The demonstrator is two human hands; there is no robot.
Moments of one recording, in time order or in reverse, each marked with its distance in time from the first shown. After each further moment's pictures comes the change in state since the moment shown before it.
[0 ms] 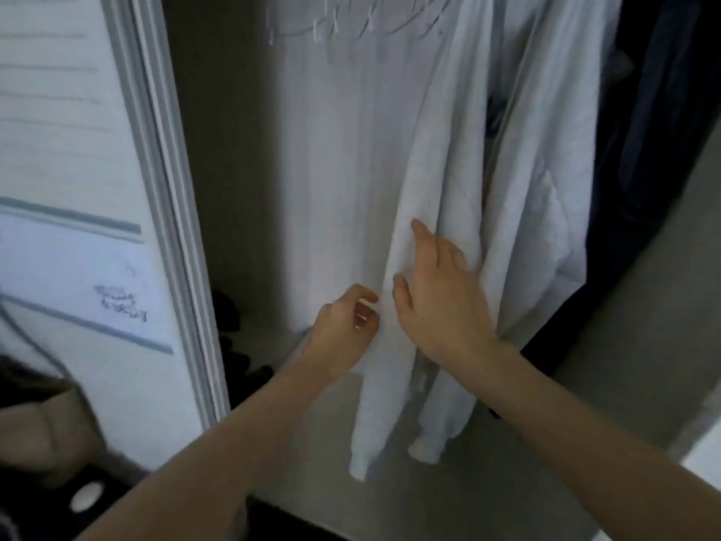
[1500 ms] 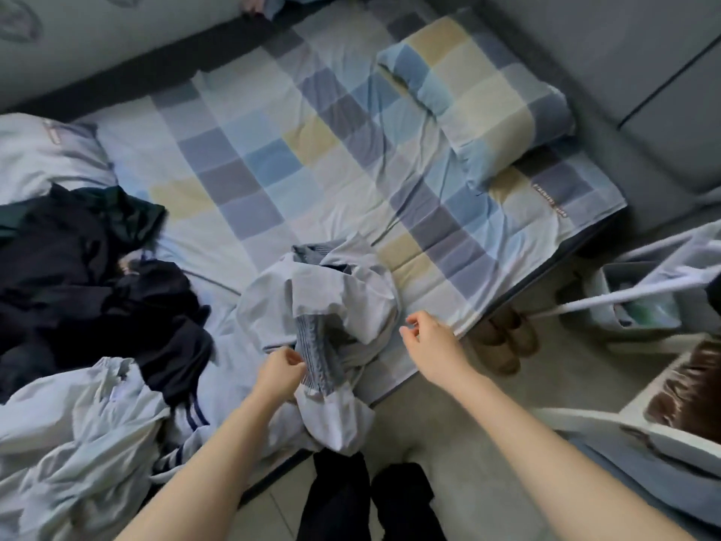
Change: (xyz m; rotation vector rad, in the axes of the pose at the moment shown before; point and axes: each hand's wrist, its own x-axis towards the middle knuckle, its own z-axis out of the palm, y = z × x) left_hand -1.252 0.162 0.093 -0.386 1.595 -2.097; right_hand -0.964 -0.454 -0.224 0.434 -1.680 -1.606
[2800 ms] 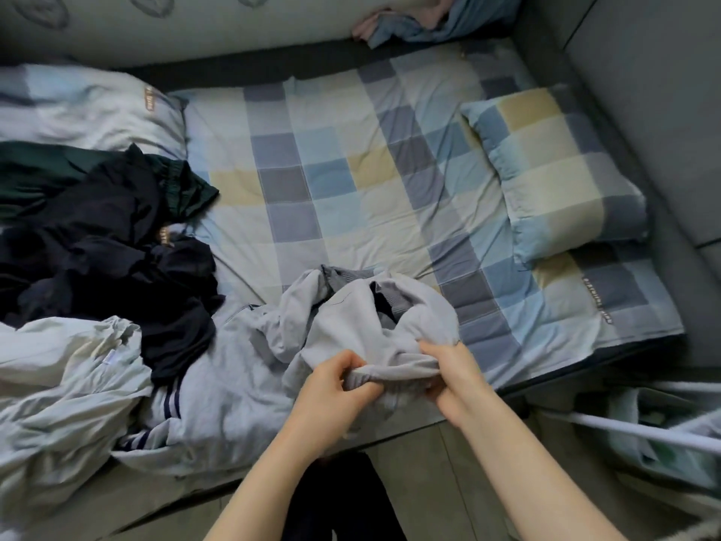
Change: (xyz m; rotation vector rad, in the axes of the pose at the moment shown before) left_hand -0.071 0.126 0.003 -0.553 0.065 0.225; right_hand 0.071 -0.049 -0.050 0.868 -0.149 0.380
